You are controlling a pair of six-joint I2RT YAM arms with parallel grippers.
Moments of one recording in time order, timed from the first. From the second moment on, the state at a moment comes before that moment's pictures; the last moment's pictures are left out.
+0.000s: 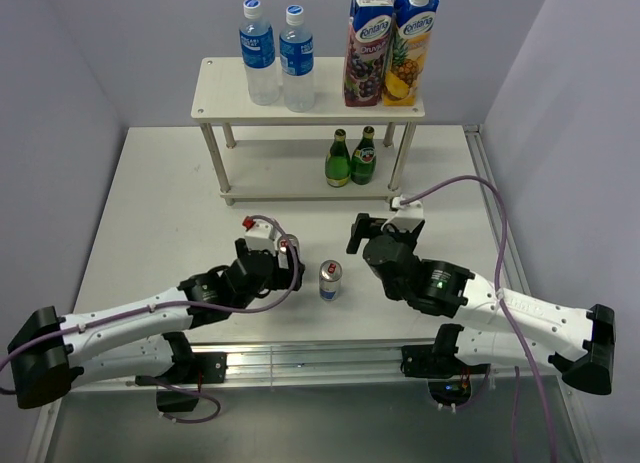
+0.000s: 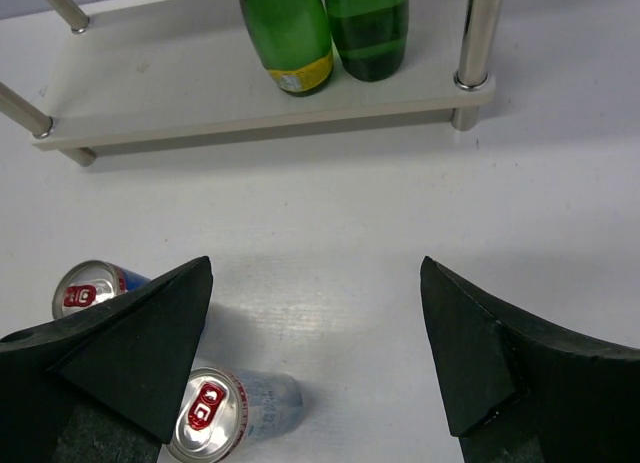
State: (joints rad) left arm -1.05 0.99 0.59 -0.15 -0.47 -0.65; right arm 1.09 0.91 0.80 -0.39 0.96 0.66
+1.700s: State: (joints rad) left arm -0.70 1.39 0.62 0.56 -0.66 -0.31; right arm 1.09 0.93 0.71 -0.34 0.97 0.64
